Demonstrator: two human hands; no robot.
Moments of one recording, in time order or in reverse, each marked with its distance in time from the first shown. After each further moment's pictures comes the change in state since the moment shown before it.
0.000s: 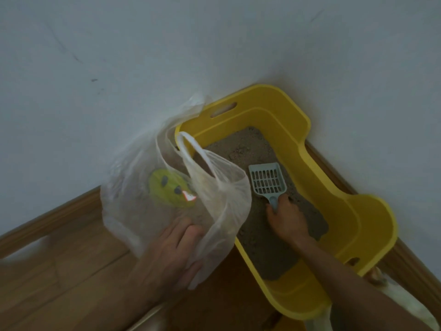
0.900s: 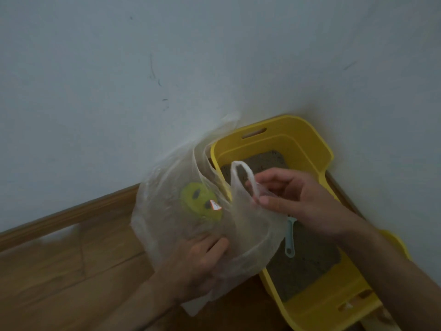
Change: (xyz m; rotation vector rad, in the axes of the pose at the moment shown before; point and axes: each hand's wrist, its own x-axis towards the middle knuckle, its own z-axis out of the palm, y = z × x) left_hand -0.001 0.008 -0.020 0.015 -0.078 0.042; right_hand -0.071 -0.130 -0.148 0.824 -0.623 -0.693
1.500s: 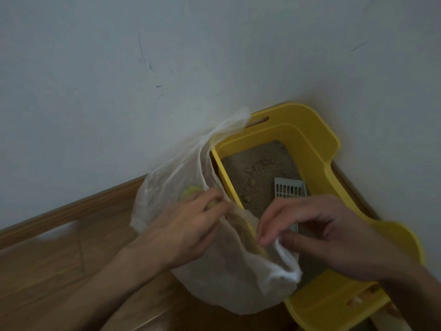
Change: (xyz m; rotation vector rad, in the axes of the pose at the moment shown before) left_hand 0.034 -0.018 -0.050 0.057 -0.081 -0.047; right_hand -0.038 -0.006 0.010 -0.269 -0.150 -0.113
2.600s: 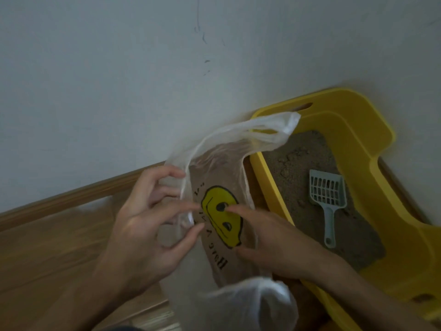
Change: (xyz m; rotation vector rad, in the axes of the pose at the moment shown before) left_hand -0.087 0.000 -0.040 -0.315 0.433 -0.367; right_hand 0.064 0.038 0.095 -0.463 -0.214 0.398
